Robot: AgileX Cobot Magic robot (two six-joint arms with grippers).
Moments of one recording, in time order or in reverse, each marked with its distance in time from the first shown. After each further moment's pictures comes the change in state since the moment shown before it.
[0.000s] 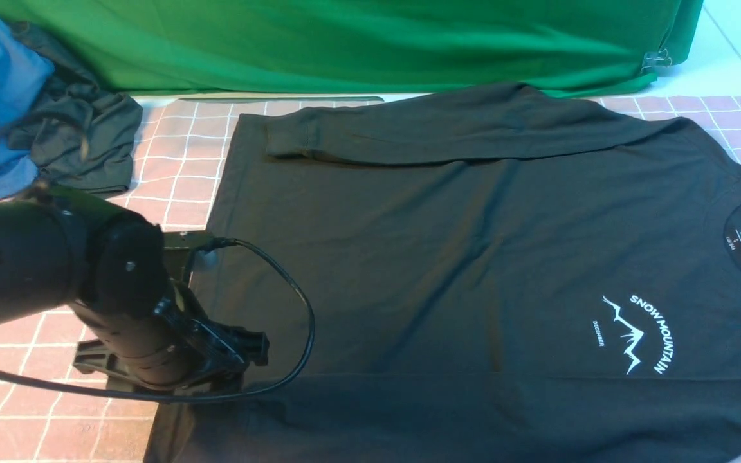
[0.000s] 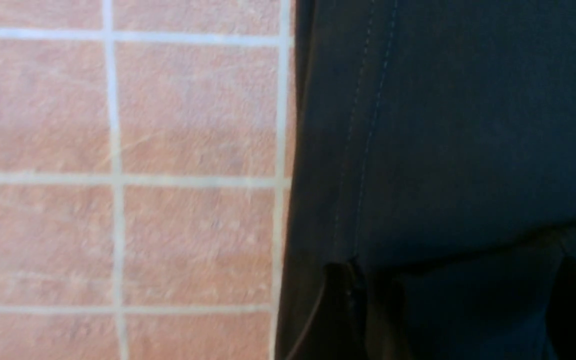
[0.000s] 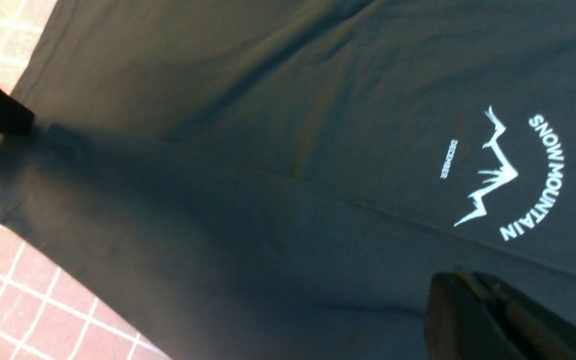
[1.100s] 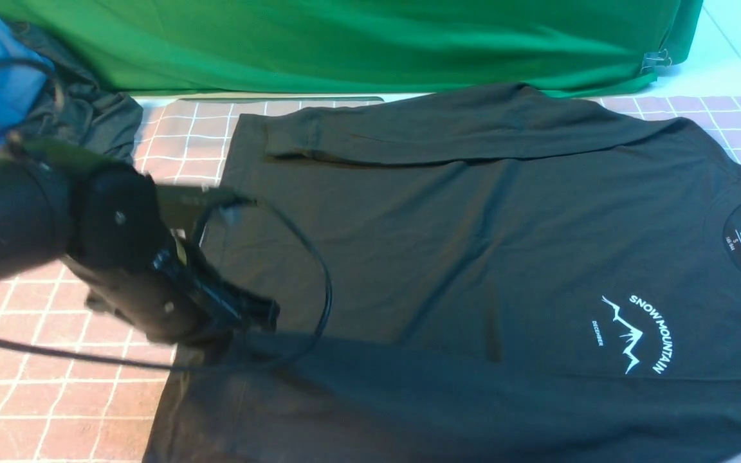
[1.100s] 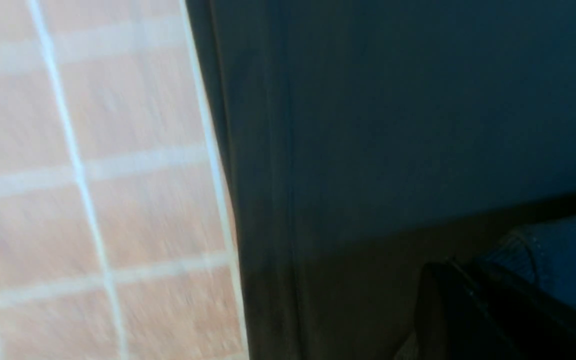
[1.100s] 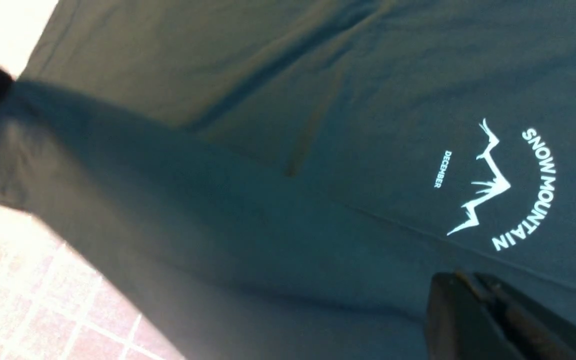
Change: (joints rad) right arm 0.000 0.000 0.000 0.002 -0.009 -0.026; left arm 0.000 -0.075 -0.117 -0.010 0.058 0.200
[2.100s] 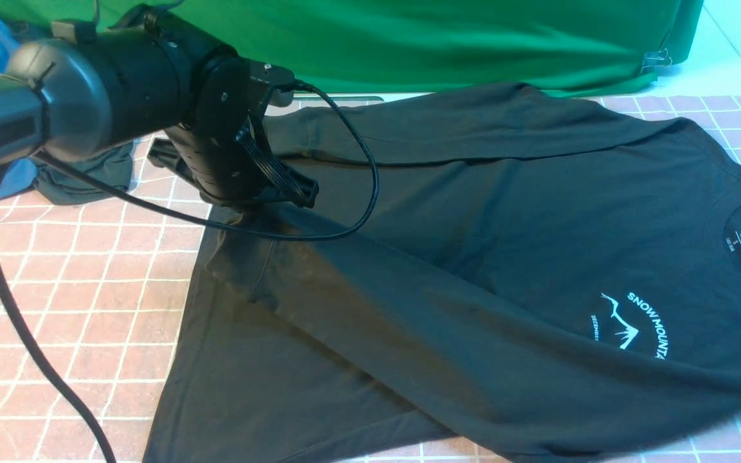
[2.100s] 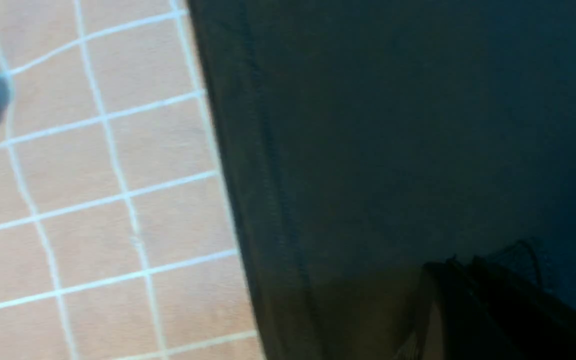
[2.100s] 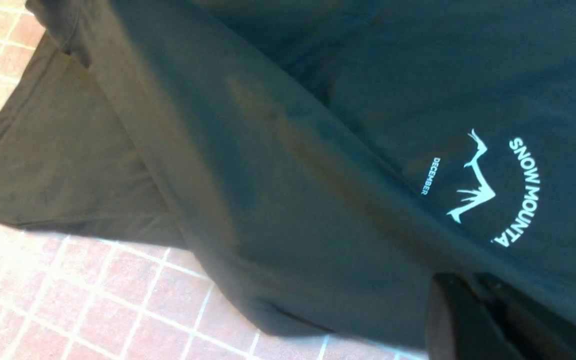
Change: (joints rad) right arm 0.000 0.000 0.000 0.001 -0.026 0.000; left arm 0.000 0.335 -0.461 0.261 0.031 -0.045
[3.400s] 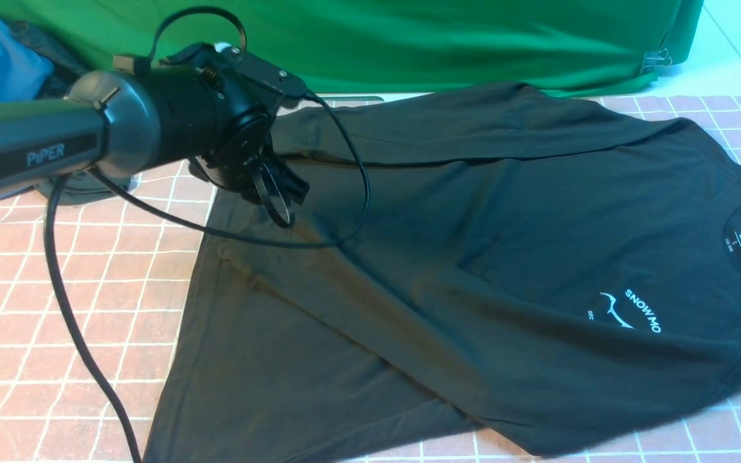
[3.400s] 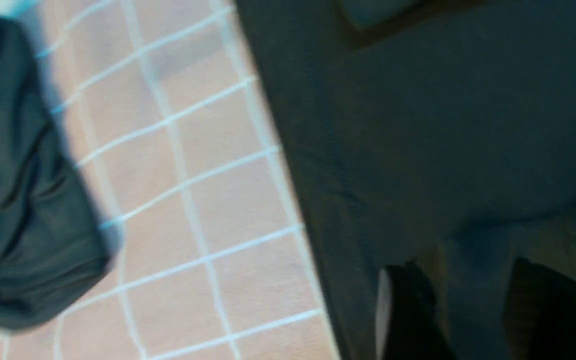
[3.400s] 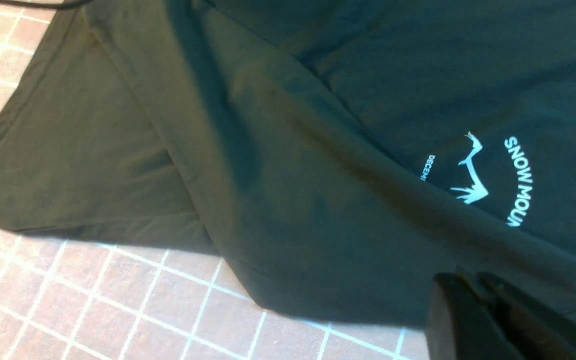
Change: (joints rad) right arm 0.000 0.000 0.000 0.000 -0.008 0.000; left arm 0.000 0.108 -0.017 0.370 -0.149 -0.201
